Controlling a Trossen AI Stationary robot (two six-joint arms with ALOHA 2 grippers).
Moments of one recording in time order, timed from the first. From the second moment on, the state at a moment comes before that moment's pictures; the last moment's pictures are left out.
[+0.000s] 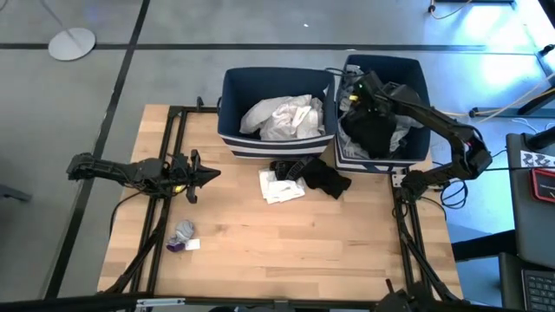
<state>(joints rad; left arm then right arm) -0.15 0.10 0.01 0.14 -0.32 -0.23 -0.86 1.38 1.20 -0.91 0.31 0.00</state>
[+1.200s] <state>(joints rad) -0.15 0.10 0.01 0.14 -0.32 -0.25 -0.12 1.27 1.63 -1.08 0.23 0.09</state>
